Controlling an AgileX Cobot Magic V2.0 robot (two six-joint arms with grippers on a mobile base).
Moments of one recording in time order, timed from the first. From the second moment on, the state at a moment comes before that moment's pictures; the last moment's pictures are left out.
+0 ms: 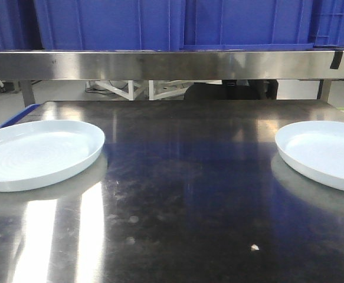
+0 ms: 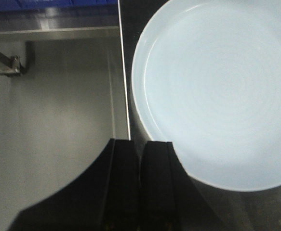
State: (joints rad) left arm -0.05 1.30 -0.89 -0.18 0.71 0.22; right arm 0.03 -0.01 0.03 0.03 0.09 0.05
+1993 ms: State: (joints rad) left arm -0.05 1.85 -1.34 -0.14 1.06 0.14; right arm 0.03 -0.01 0.03 0.04 0.09 0.05
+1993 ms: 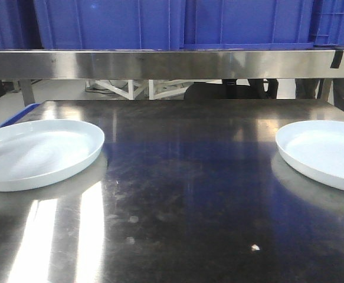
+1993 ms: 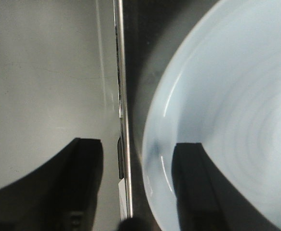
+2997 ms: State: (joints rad) left arm -0.05 1.85 -1.35 -0.23 1.11 0.13; right arm 0.03 -0.01 0.03 0.04 0.09 0.05
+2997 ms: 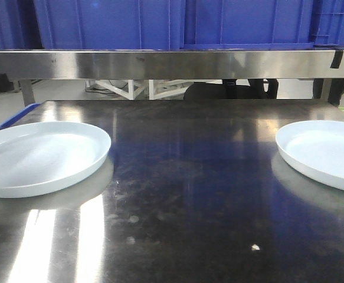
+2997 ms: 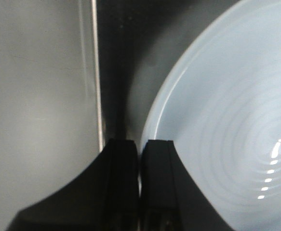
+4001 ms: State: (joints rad) left arm -0.31 1.77 -1.36 -0.61 0.97 0.17; right arm 0.03 -0.01 0.03 0.04 0.09 0.05
